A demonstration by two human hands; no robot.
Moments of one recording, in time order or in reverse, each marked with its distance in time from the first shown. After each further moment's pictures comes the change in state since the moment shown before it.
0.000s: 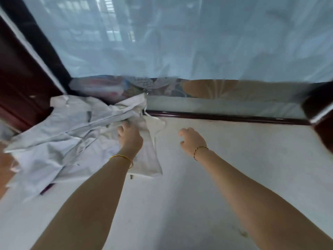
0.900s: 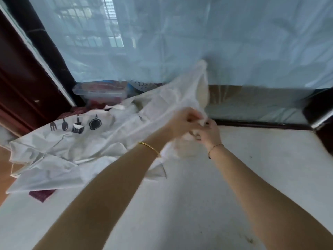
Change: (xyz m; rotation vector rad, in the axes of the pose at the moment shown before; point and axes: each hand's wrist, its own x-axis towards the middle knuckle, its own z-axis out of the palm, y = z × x) left_hand -0.029 0.113 -0.054 -0.895 -0.529 0.518; right_hand -0.001 -0.008 -0.038 1.179 0.324 0.266
